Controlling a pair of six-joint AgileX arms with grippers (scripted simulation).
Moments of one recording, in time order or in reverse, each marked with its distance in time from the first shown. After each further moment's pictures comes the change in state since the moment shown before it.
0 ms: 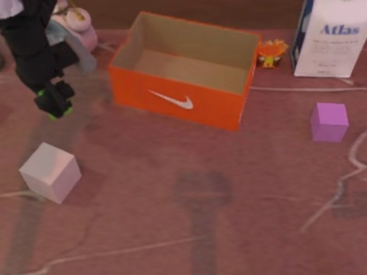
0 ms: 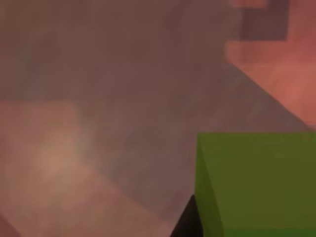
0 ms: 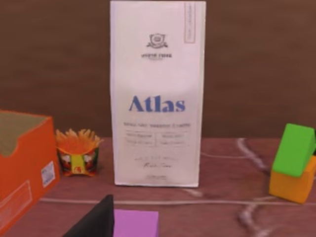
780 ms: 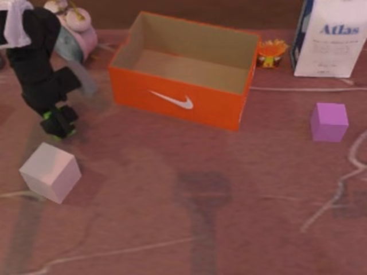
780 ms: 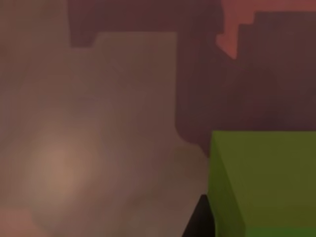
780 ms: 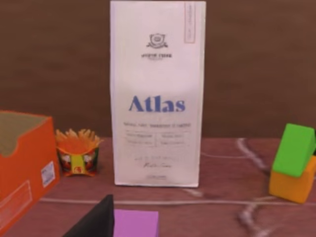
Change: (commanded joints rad) left arm 0.026 0.056 -0.129 0.192 0.001 0.009; right arm 0.000 0.000 0.000 0.000 0.000 0.000
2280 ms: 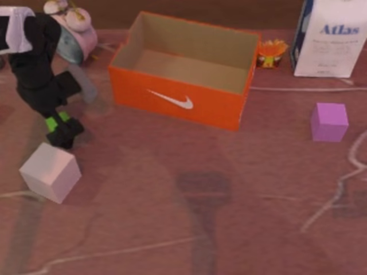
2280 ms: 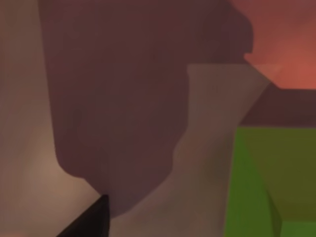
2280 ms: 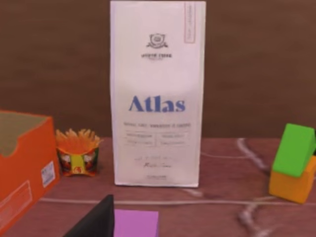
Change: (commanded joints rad) left arm -0.003 0.051 -0.034 0.067 -0.015 0.010; right arm 0.000 0.000 0.000 0.000 0.000 0.000
